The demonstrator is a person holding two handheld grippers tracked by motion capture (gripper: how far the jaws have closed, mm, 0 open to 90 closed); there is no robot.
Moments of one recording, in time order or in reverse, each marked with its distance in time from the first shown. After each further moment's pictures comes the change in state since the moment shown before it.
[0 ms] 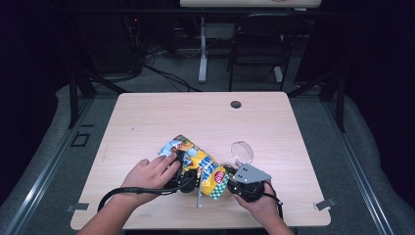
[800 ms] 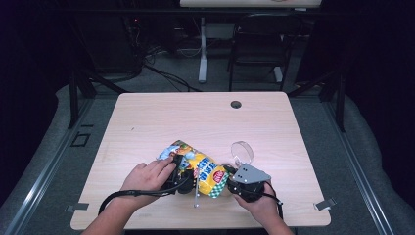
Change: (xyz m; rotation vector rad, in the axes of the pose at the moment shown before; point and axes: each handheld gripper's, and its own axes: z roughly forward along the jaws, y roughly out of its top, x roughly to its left) left arm -0.011 -0.007 0.006 -0.038 -0.056 -0.104; right arm 0.000 0.000 0.000 0.001 -0.009 -0.008
